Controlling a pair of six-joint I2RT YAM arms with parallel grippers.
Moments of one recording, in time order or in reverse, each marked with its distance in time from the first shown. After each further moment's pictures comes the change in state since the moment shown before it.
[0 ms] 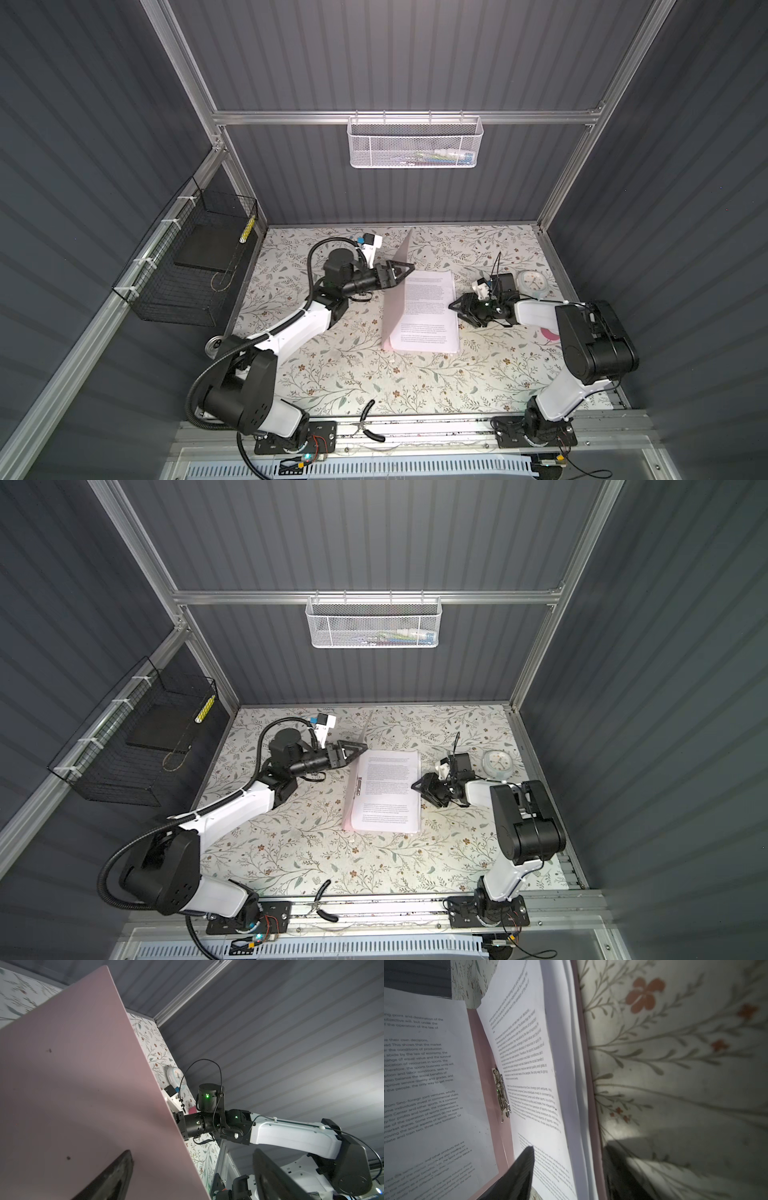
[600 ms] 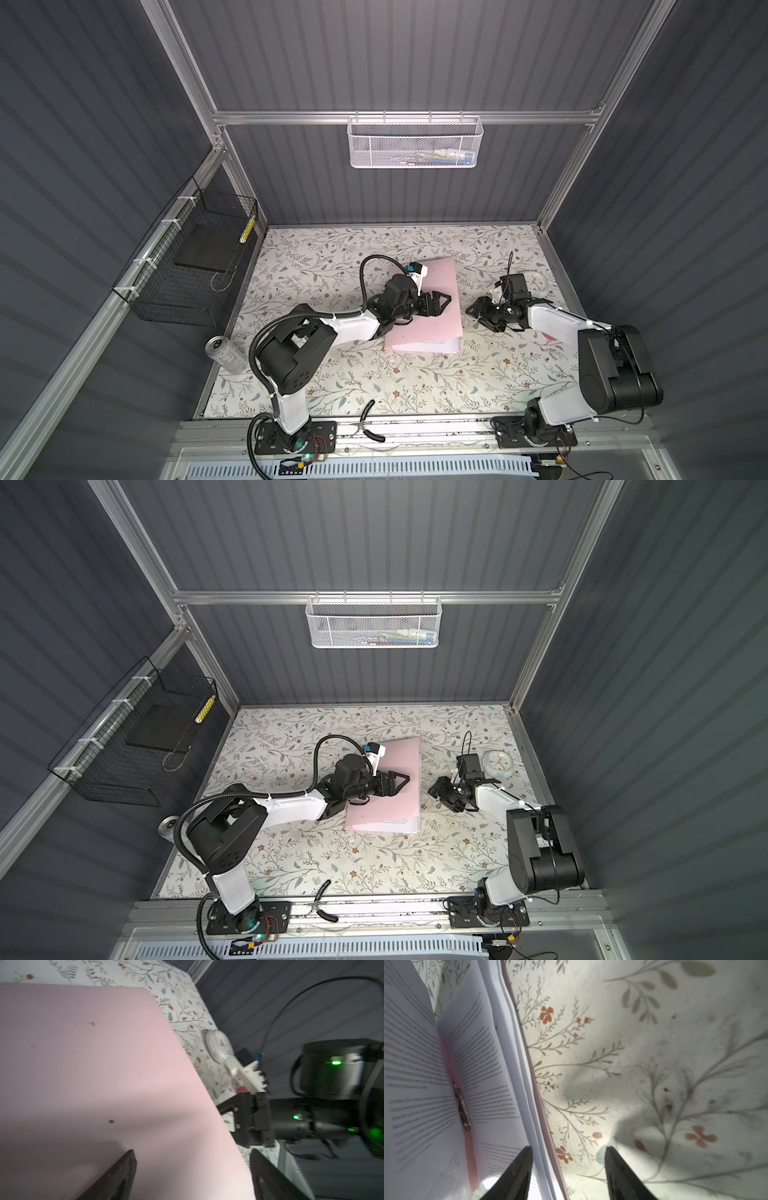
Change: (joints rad) left arm -0.266 0.318 0.062 -0.005 -0.444 0.169; right arm -0.037 -0.193 0.003 -0.291 0.291 -0.076
